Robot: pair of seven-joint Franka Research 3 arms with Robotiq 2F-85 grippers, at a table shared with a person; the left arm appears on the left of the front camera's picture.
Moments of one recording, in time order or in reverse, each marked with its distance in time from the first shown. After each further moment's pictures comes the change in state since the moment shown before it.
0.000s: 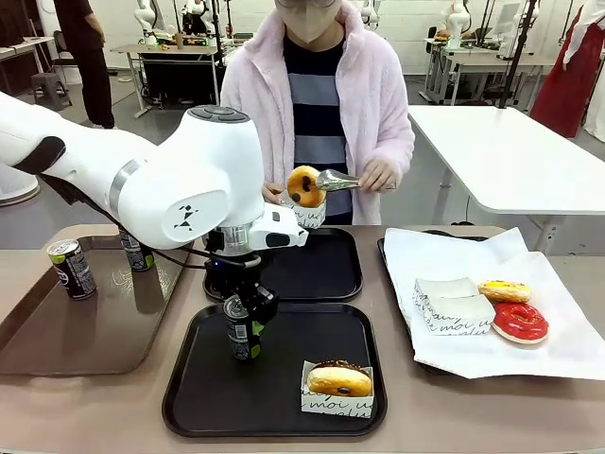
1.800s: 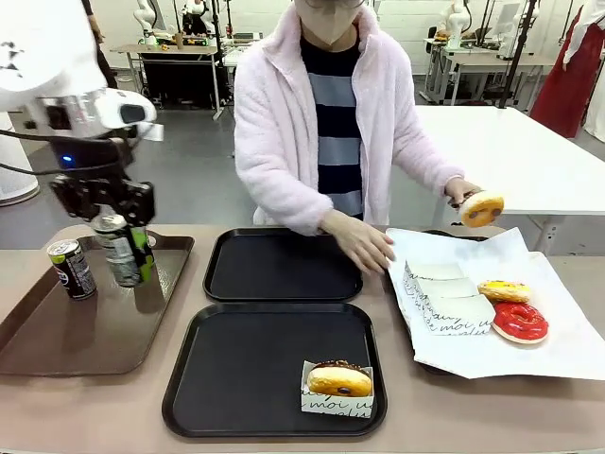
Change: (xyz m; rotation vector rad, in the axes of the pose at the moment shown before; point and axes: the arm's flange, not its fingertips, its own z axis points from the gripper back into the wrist) left arm -0.082 0.152 0.136 -0.019 0.007 0.487; right arm 0.001 0.000 -0.001 0.002 0.002 0.001
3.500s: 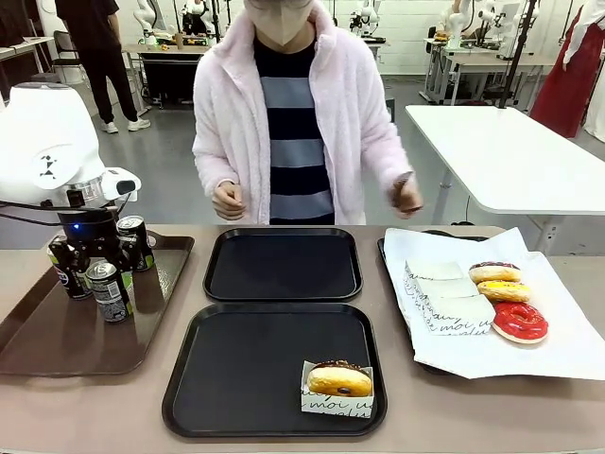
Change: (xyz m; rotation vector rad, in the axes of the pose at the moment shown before) left arm 0.039 0.106 -0.141 0.041 0.063 0.275; right arm 0.000 0.000 0.001 0.001 -0.002 -0.001
